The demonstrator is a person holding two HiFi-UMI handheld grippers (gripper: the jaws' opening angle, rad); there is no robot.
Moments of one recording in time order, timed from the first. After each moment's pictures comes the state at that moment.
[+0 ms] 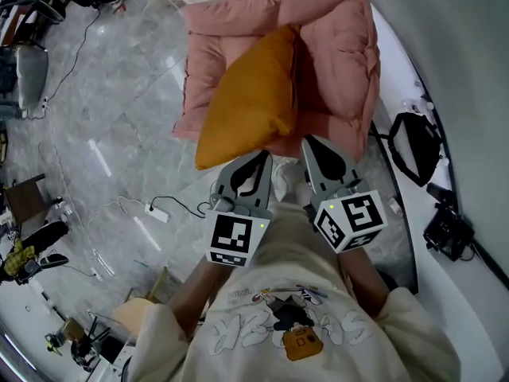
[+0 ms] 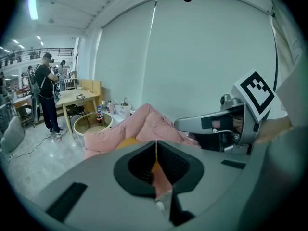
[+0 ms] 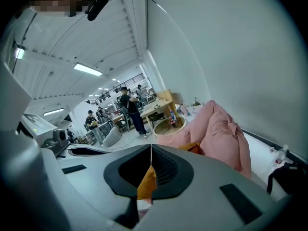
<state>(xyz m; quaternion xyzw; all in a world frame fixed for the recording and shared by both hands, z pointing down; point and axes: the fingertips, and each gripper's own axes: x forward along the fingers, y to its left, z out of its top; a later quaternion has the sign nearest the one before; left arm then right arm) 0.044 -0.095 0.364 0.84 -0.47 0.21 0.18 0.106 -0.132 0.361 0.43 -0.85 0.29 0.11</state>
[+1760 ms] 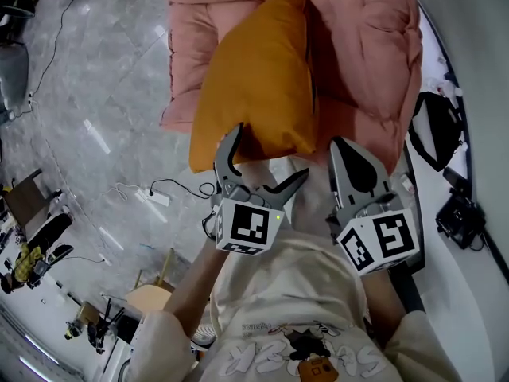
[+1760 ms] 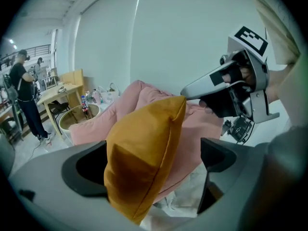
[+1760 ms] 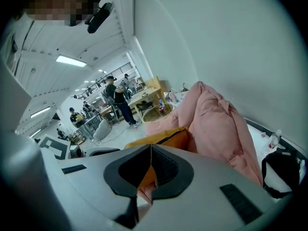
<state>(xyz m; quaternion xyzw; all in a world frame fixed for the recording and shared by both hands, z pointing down) 0.044 -0.111 0.514 0.85 -0.39 0.29 0.18 0.120 -0.151 0.449 0.46 -0.81 0.34 0.17</state>
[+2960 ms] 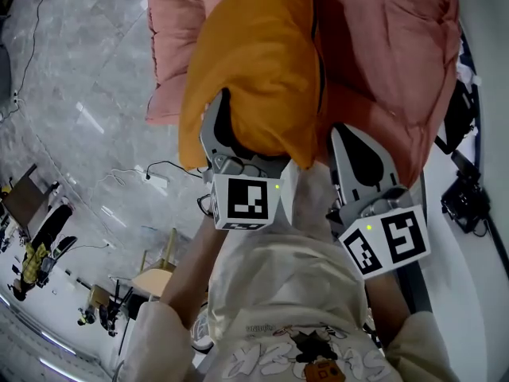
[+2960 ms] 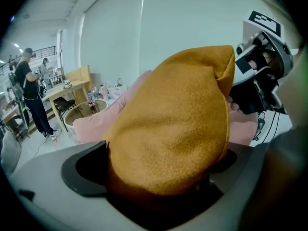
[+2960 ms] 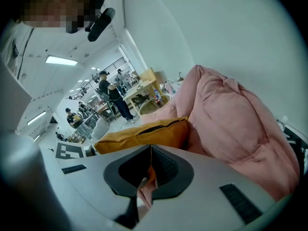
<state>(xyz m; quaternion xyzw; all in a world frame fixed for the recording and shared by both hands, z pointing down) 0.015 -0.171 0.587 0.83 -0.42 0.31 0.18 0.098 -0.180 0.507 0.45 -0.78 0.38 0.19</state>
